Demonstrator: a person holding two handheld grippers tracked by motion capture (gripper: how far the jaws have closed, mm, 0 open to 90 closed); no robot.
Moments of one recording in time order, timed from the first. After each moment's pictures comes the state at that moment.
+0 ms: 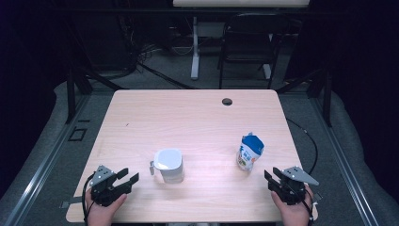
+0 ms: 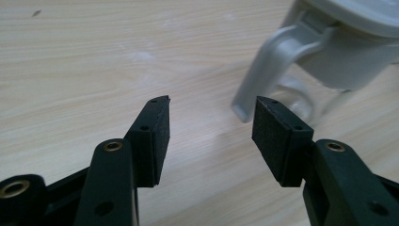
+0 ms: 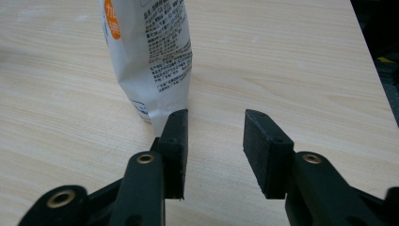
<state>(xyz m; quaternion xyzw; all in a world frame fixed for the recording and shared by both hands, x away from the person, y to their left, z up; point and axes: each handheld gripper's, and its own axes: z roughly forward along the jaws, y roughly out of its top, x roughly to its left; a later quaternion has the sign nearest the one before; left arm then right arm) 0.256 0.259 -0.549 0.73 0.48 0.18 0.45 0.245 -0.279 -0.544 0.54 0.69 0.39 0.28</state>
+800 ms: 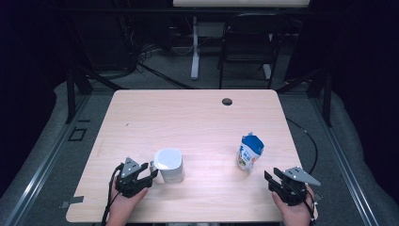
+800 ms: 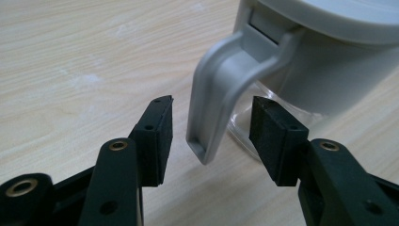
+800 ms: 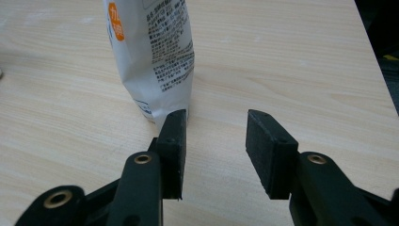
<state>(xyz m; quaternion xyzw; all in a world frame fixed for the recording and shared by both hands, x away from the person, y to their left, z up) 0.288 0.203 -0.554 0.78 0.44 0.20 0.41 0.243 -0.281 -0.542 0.54 0.69 0.40 0.28</state>
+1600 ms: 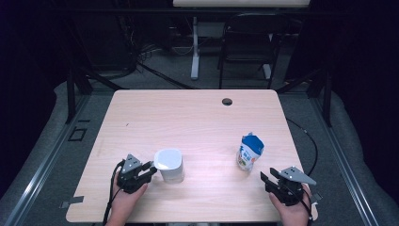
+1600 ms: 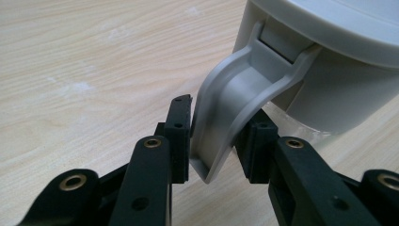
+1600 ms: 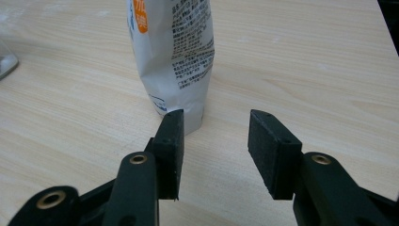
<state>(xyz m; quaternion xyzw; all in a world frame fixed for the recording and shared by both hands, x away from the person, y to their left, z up) 0.297 0.203 -0.556 0.78 0.43 0.18 0.42 0.246 -0.276 -0.546 0.51 0.71 0.40 0.27</state>
